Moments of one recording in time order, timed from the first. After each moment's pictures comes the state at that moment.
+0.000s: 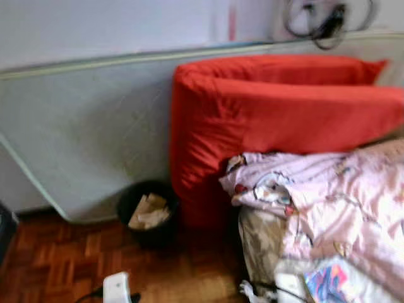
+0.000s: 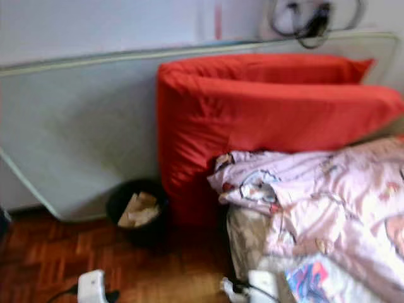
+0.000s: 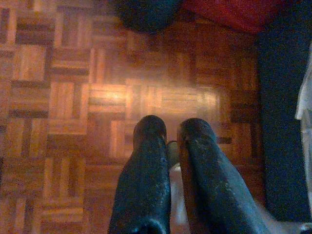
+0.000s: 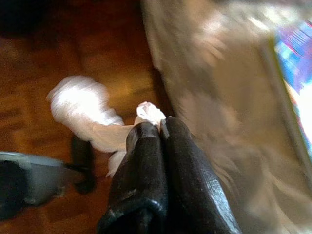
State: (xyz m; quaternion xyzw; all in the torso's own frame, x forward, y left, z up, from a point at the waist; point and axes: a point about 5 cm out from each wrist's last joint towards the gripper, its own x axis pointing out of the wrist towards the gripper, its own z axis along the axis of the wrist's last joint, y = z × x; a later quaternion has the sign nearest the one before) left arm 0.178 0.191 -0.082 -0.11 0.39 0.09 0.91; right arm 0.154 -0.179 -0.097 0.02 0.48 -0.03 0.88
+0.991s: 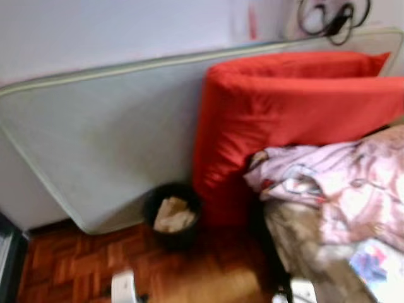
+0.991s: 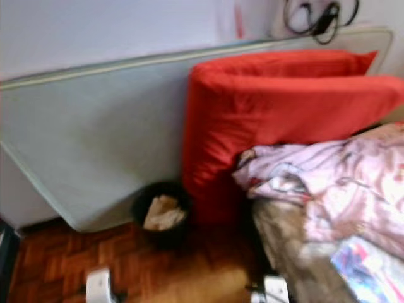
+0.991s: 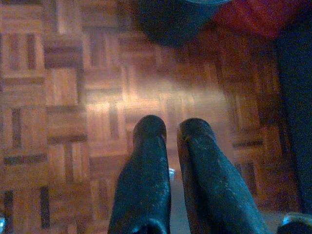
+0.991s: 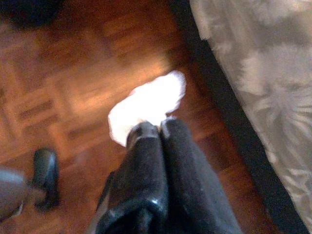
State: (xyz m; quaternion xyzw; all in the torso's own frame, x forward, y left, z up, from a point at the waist) left arm 0.187 0.189 -0.078 -0.12 0.38 0.09 0.92; right arm 0.152 -0.183 -0.097 0.03 0.48 -0.03 0.88
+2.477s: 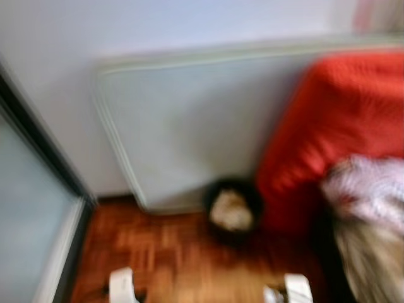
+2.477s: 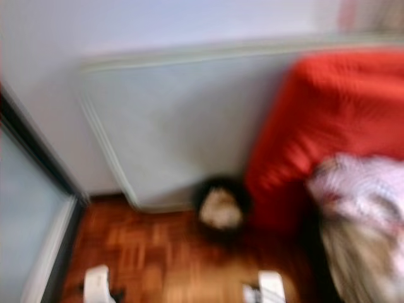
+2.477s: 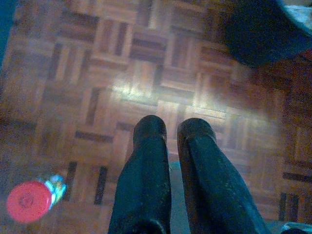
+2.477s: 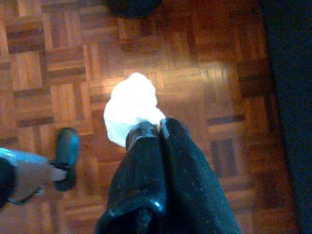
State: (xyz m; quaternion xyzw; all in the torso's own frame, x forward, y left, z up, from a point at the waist) left arm 0.177 0.191 -0.082 -0.12 0.39 0.09 0.91; right arm 0.157 -0.184 -0.095 0.02 0.48 -0.01 0.88
